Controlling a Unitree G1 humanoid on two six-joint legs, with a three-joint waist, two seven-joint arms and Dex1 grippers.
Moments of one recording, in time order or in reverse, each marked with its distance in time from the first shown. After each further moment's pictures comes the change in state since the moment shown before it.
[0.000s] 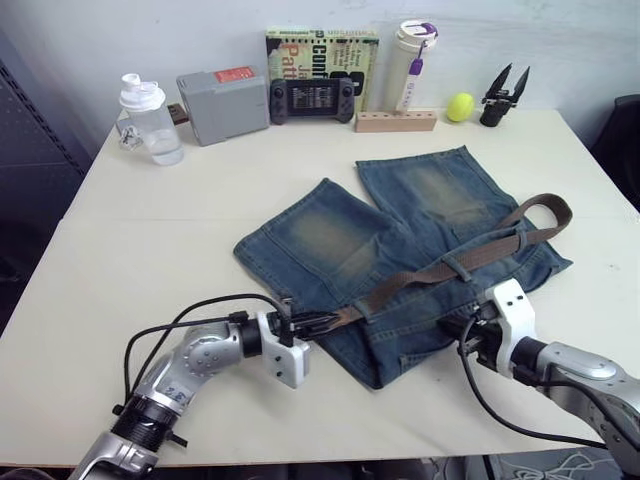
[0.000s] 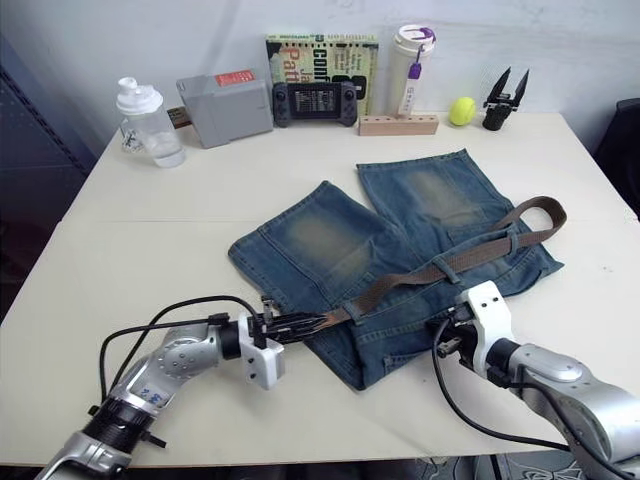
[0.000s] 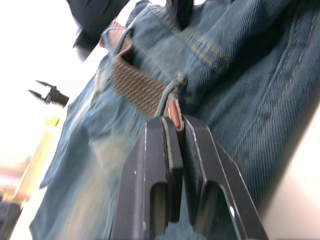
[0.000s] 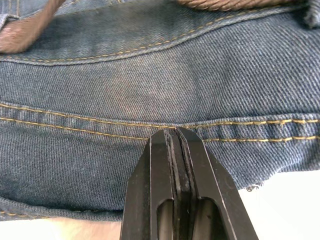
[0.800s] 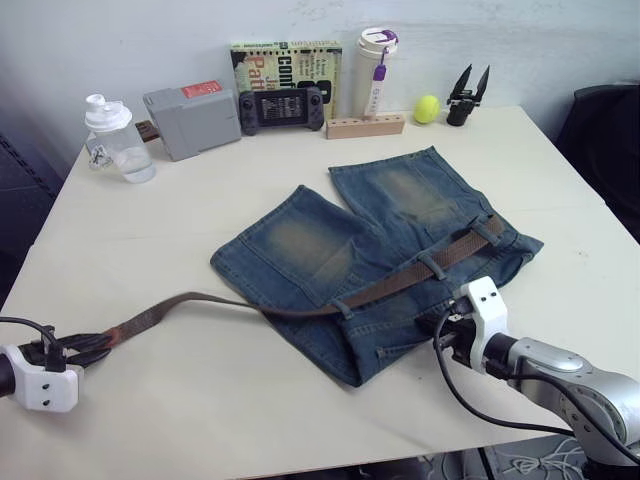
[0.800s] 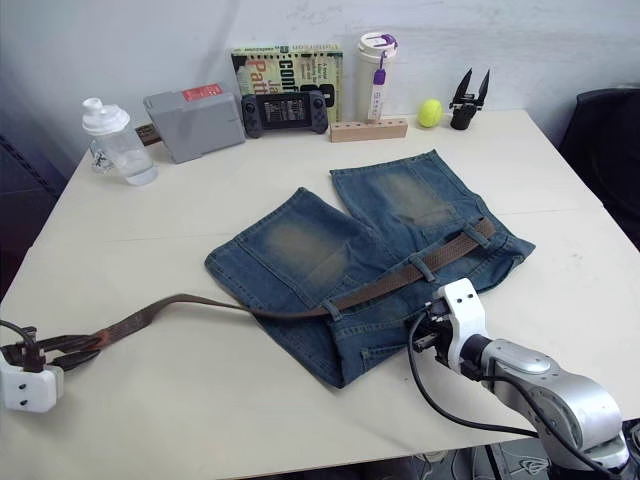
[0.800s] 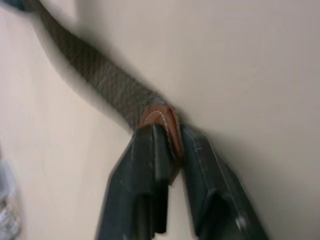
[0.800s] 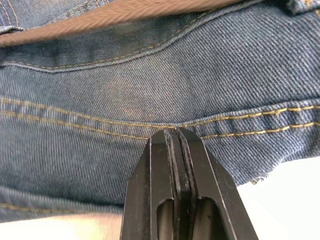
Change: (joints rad) left arm -0.031 0.375 -0.075 0.354 -0.311 -0.104 0.014; right arm -0.104 0.060 0.044 -0.003 -0.058 0.086 0.024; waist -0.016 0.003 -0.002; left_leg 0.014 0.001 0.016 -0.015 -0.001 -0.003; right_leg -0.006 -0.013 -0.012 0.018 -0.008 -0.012
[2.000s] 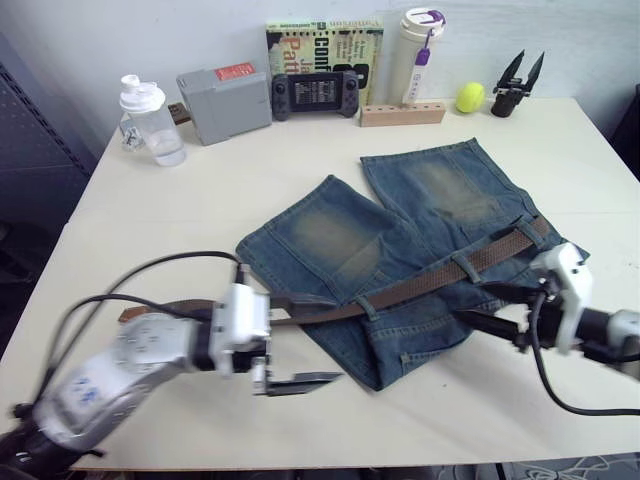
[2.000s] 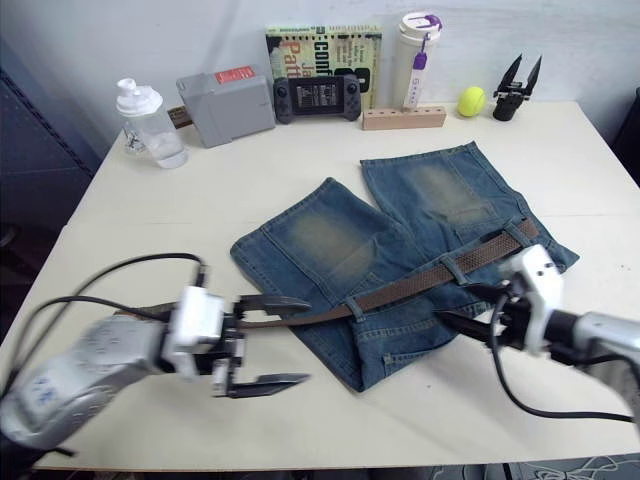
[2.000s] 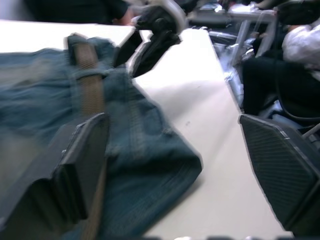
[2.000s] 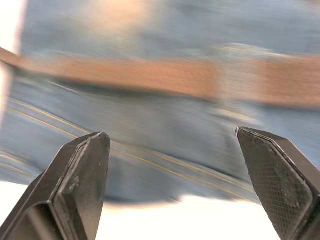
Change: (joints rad) left arm -0.382 -0.717 -0.459 -0.780 -0.174 1.401 -0.351; right arm -0.297 -0.509 0.132 1.004 -0.869 -1.420 0.549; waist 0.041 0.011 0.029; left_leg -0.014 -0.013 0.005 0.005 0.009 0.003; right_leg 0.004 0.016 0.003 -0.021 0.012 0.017
